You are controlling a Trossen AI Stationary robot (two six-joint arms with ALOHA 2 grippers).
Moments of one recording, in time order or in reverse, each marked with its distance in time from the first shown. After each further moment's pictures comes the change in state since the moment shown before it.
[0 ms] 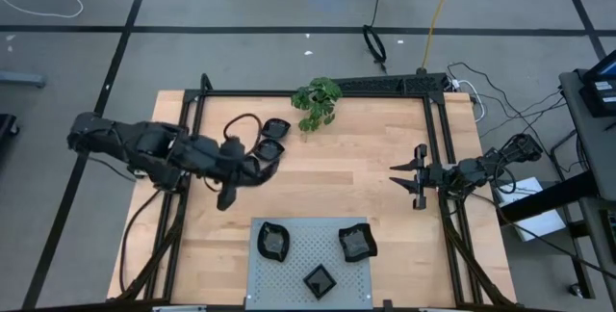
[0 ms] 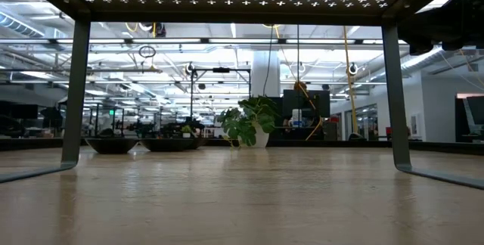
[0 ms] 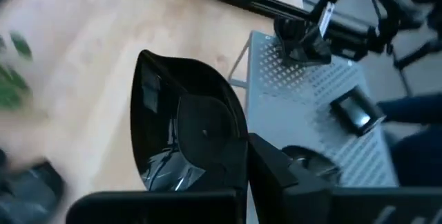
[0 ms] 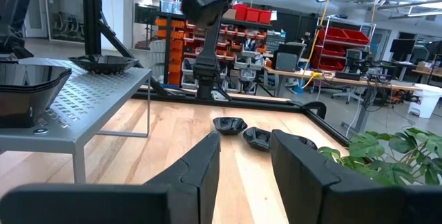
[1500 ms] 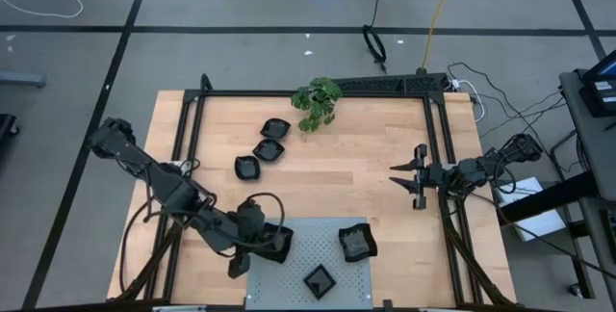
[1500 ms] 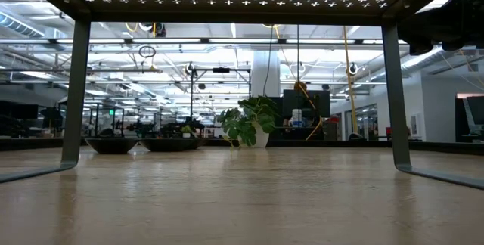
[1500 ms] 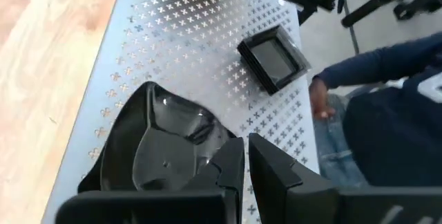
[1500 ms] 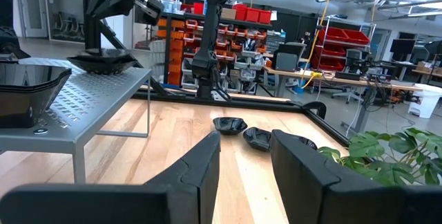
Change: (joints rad) left arm -0.369 0.297 -0.001 0.236 -0.091 -0.297; right arm 0.000 0.000 0.000 0.000 0.000 0.000
